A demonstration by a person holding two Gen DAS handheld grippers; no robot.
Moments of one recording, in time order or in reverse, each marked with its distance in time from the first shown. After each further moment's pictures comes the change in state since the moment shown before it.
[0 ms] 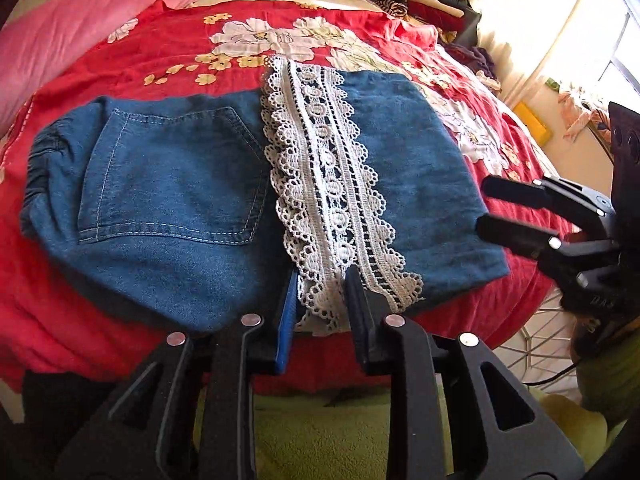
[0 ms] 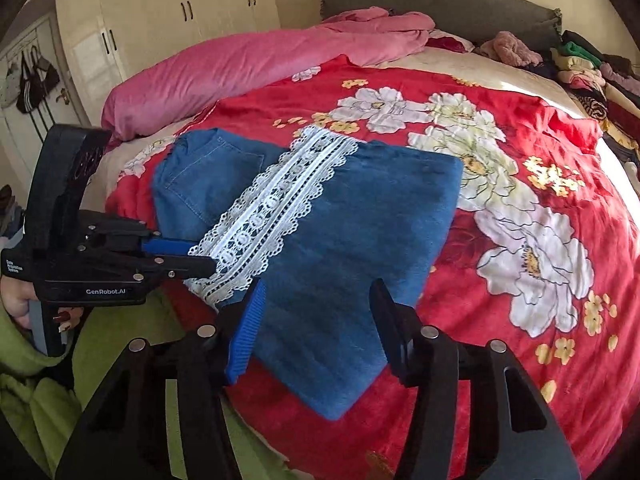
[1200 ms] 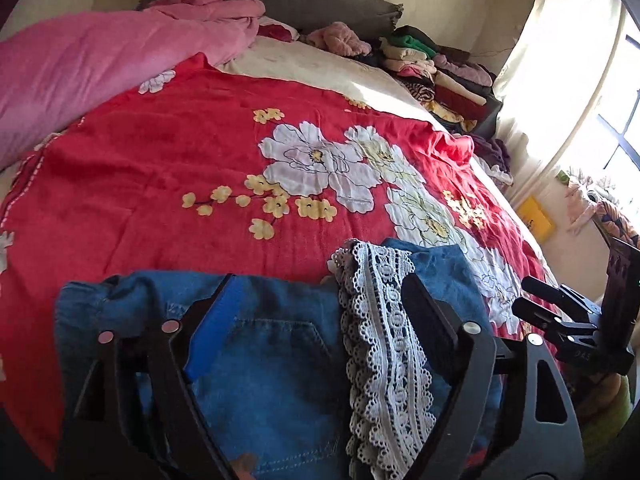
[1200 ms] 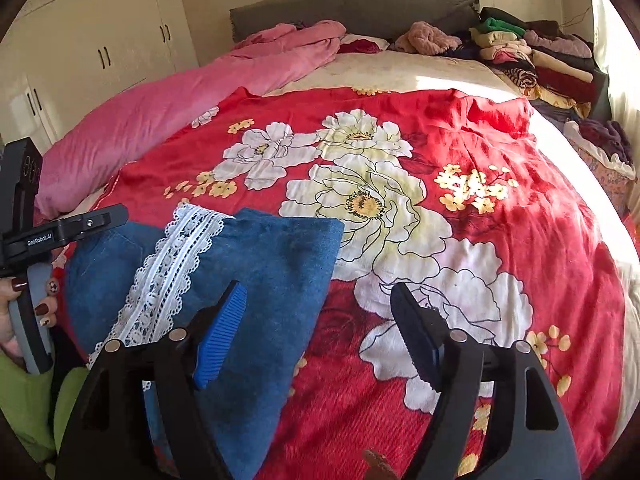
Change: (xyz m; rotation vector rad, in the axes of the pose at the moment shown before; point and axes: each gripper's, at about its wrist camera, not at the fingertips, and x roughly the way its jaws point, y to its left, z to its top) left arm -0.015 0.066 0.101 -0.158 -0.256 -0.021; right arm -0.014 -0.082 0.043 0.217 -0.119 -0.204
